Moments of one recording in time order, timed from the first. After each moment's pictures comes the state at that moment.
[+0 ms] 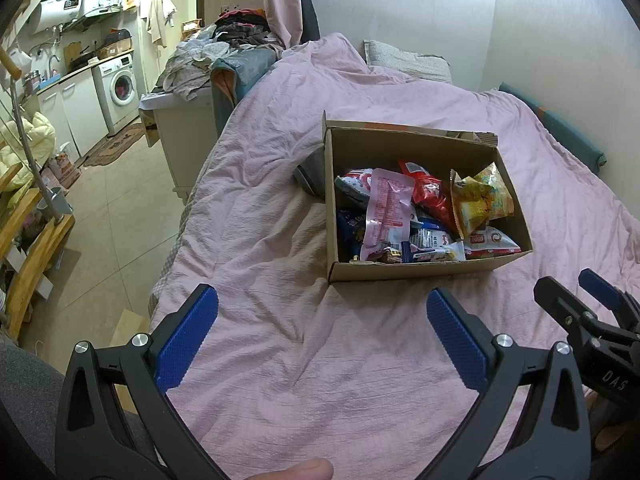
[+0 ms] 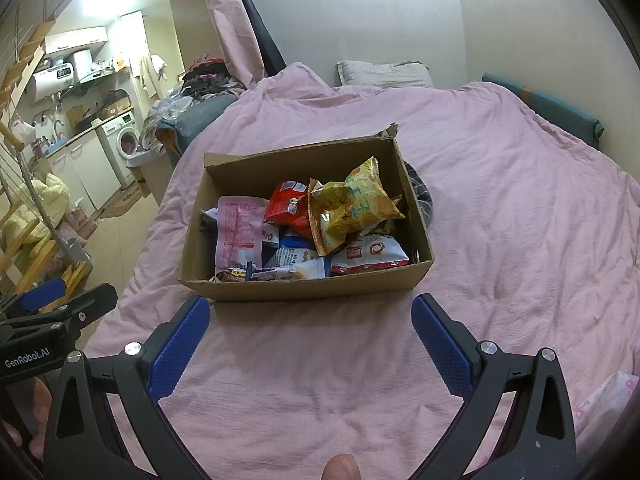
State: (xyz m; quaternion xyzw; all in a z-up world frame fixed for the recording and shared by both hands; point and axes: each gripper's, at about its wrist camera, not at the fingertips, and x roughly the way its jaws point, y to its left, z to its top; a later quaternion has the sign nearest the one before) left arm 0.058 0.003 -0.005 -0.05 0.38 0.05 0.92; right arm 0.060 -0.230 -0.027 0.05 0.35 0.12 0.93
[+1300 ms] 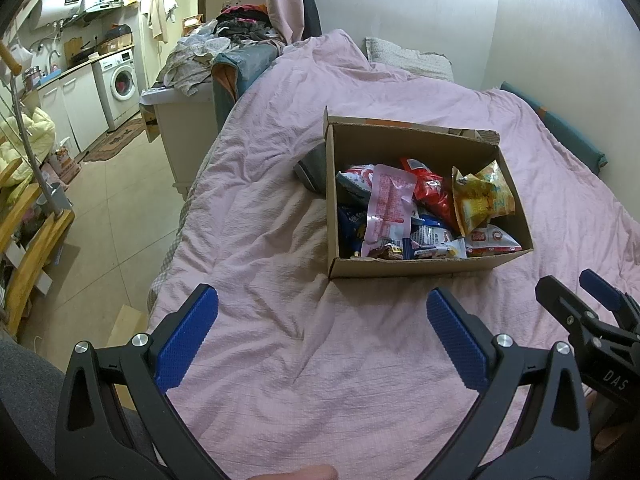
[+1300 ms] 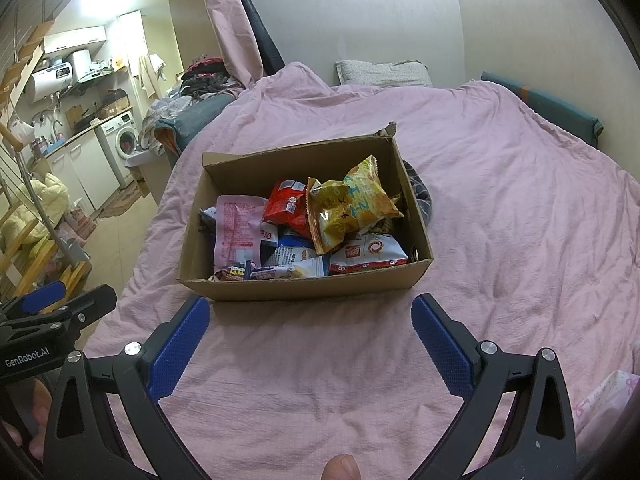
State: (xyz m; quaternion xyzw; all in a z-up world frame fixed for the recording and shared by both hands) left arm 0.057 0.007 -0.007 -0.05 0.38 0.05 0.92; right arm 0.060 -0.231 -0.027 0.04 0.35 0.12 0.93
